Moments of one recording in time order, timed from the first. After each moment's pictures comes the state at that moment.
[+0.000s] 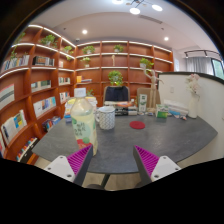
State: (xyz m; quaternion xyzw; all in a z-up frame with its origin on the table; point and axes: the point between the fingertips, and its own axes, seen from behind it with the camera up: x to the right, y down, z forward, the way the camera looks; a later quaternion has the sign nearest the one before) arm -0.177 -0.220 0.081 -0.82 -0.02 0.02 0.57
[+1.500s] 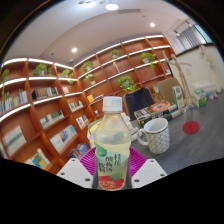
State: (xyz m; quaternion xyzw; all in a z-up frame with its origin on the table) arm -0.345 -0.045 0.113 -0.77 0.06 0.21 0.60
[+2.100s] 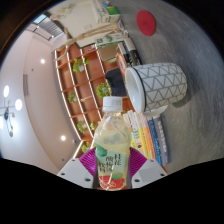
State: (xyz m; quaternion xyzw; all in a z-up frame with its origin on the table) arm -0.342 0.046 0.177 -0.48 0.49 0.63 0.36
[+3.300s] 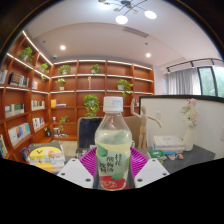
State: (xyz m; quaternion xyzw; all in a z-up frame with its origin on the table) arm -0.108 0.051 0.237 -0.75 0.08 -0.07 0.66
